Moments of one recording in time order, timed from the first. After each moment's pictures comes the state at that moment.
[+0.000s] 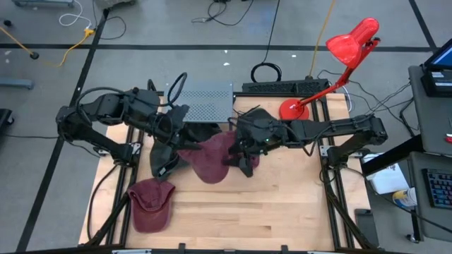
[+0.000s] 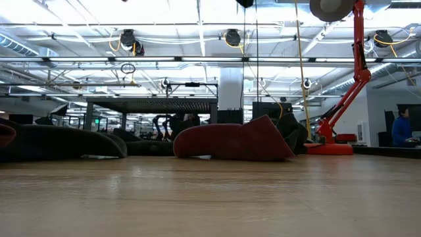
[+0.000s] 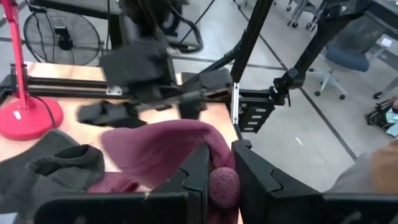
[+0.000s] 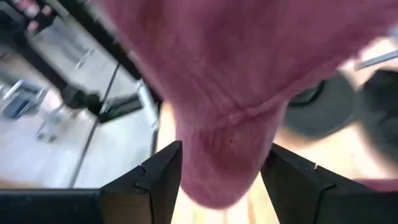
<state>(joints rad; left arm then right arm) -0.09 1.32 1.75 -0.81 0.20 -0.15 0.11 1.54 1.47 -0.37 -0.14 0.48</state>
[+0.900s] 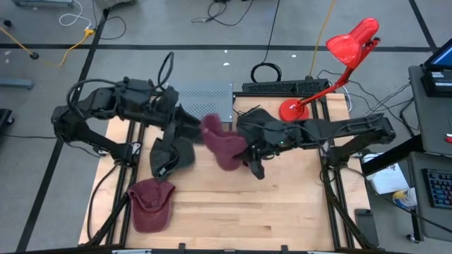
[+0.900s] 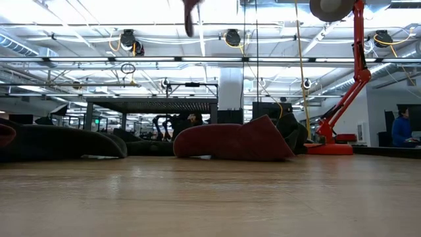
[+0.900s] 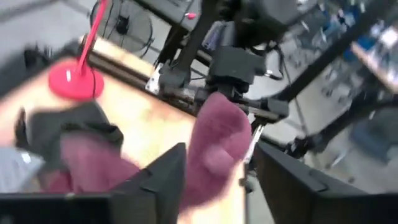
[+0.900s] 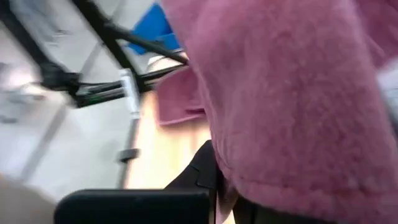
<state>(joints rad) -0.01 1.28 1.75 -0.81 0.07 -0.55 0.16 1.44 1.47 -0.49 0.02 0.34</state>
